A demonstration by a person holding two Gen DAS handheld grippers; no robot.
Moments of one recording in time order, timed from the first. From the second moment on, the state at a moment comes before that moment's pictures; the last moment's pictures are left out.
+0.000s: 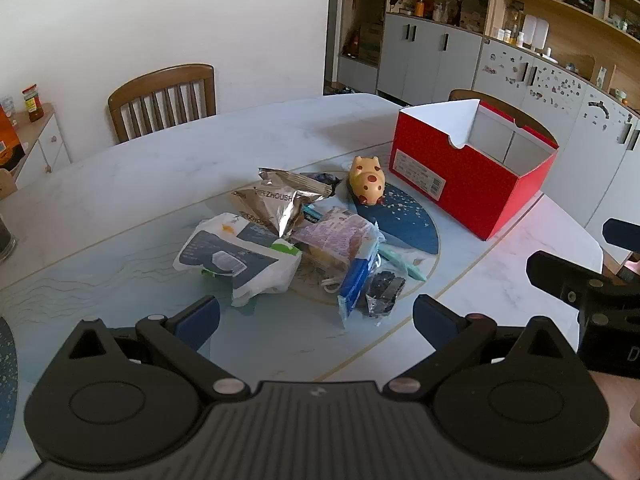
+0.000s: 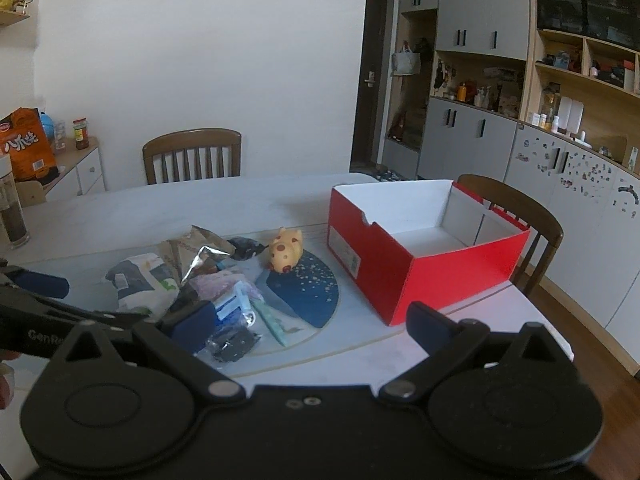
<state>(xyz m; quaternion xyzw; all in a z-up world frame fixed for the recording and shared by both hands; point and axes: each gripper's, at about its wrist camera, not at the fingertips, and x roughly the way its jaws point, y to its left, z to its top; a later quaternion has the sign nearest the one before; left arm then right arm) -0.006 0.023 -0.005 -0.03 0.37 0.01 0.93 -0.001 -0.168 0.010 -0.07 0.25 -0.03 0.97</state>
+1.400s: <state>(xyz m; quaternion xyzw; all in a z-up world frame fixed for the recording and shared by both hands) 0.079 0.081 -0.058 -0.08 0.40 0.12 0.90 0.096 -0.147 -0.062 -0.16 0.31 0.11 0.93</state>
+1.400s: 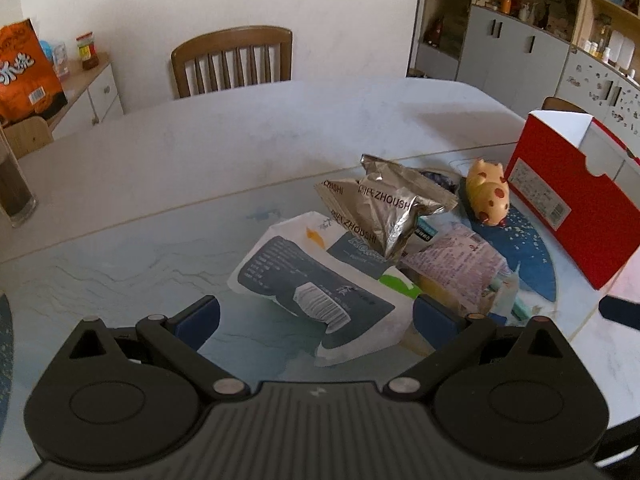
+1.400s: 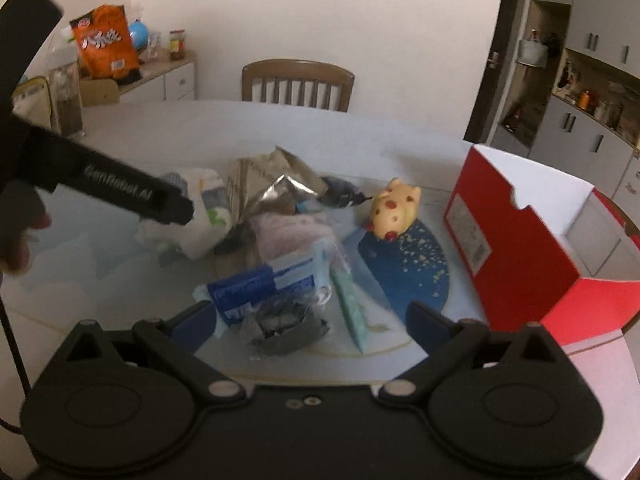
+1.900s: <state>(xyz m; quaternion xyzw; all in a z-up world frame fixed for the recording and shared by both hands) 0.101 0.100 -0.072 -0.15 0.43 0.12 0.88 0.116 -0.137 -0.089 -0.19 0.33 0.15 0.91</state>
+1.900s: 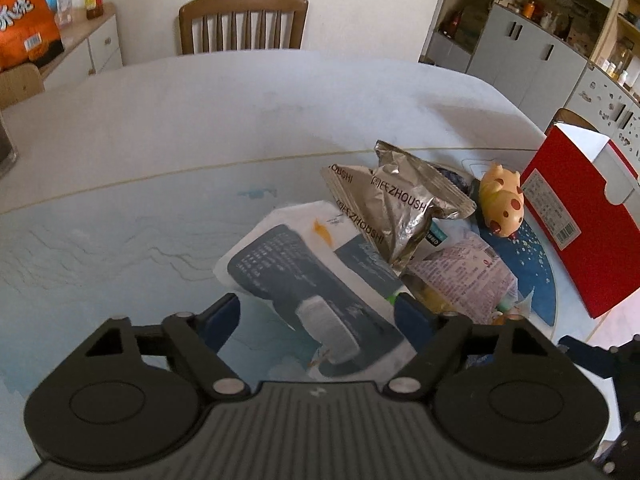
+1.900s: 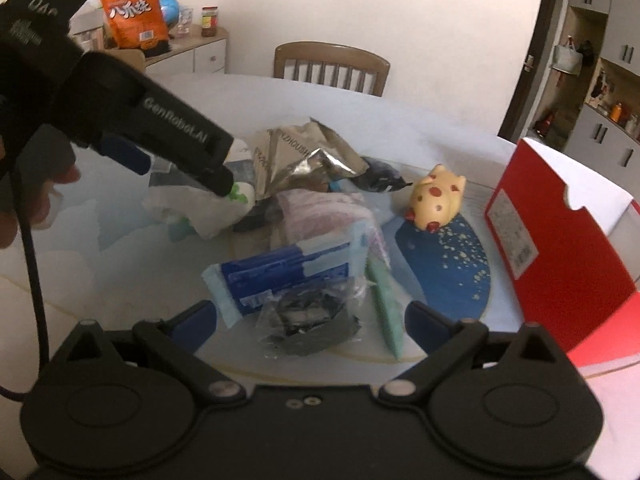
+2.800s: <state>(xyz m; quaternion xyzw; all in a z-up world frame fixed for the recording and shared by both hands) 0.098 0.106 -0.083 -0.20 0.44 0.09 0.87 0.126 -0.138 -0.103 -0.21 0.34 0.15 0.90</state>
